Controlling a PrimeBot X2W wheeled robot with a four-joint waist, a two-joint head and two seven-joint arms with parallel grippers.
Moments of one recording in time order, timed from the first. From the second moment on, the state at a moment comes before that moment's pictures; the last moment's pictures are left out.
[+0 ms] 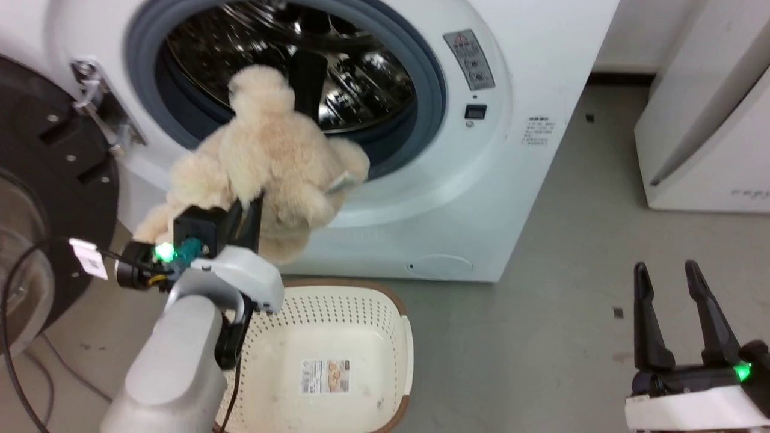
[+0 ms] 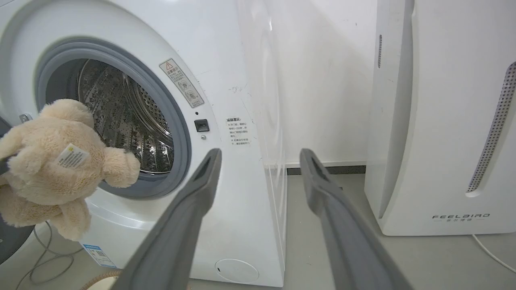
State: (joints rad) left arm -0.55 0.24 -0.33 0.60 -0.30 0.03 -0.25; right arm 0.04 -0.05 -0.07 -0.09 0.20 0.13 -0.26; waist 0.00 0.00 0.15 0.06
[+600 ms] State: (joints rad) left arm -0.85 0.27 -0.20 0.63 -0.25 0.03 -0.25; right arm -0.14 -0.05 -0.04 -0.11 0.21 0.13 -0.26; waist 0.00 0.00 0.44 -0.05
